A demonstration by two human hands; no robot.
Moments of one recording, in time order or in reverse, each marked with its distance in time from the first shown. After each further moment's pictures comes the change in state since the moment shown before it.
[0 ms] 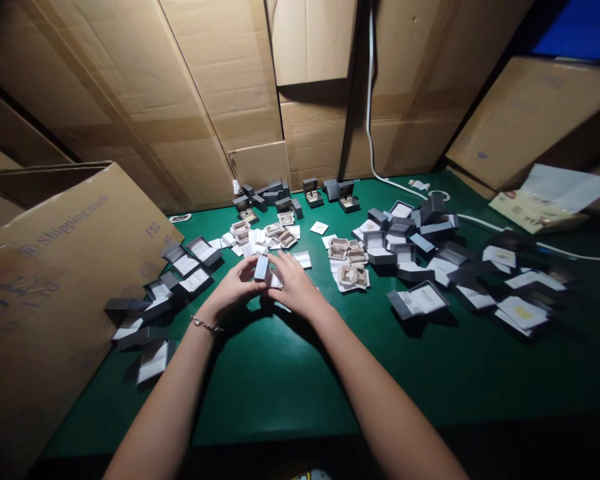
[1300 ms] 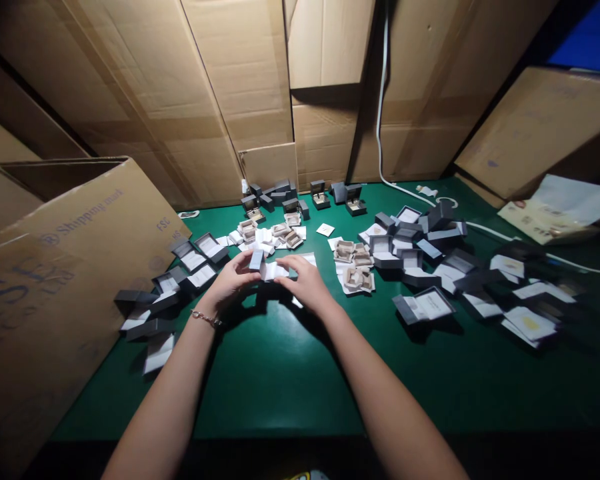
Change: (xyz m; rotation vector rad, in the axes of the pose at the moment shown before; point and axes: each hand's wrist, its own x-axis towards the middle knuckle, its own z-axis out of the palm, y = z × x) left_hand -0.004 0.010 -0.012 -0.036 0.109 0.018; right_hand 0.005 0.001 -0.008 0.141 0.111 0.001
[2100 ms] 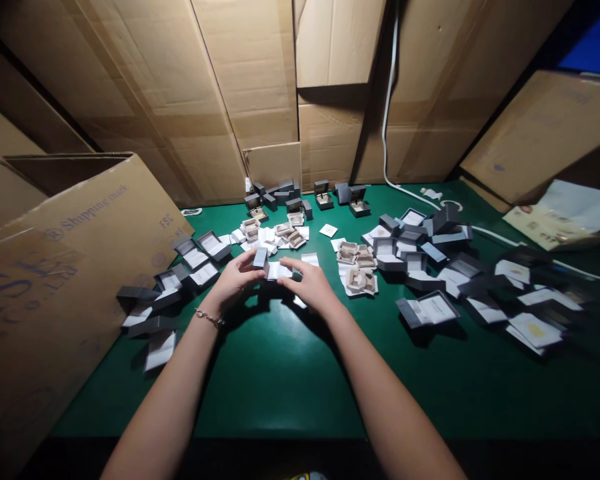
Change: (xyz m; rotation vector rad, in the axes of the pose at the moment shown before) left_hand 0.001 -0.001 0.004 -0.062 0.033 -0.011; right_hand -0.002 -0.007 -0.004 0.015 -0.062 0.188
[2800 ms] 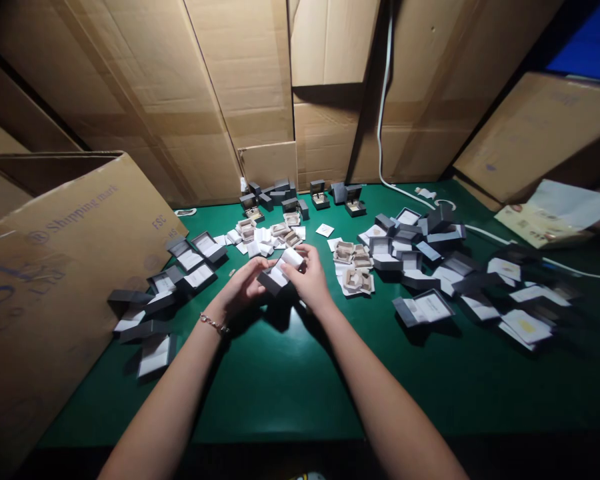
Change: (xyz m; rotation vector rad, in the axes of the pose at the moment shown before) left_hand -0.004 -0.009 0.017 -0.311 -0.182 -0.126; right_hand 0.006 0.016 0.019 0.499 0.324 0.063
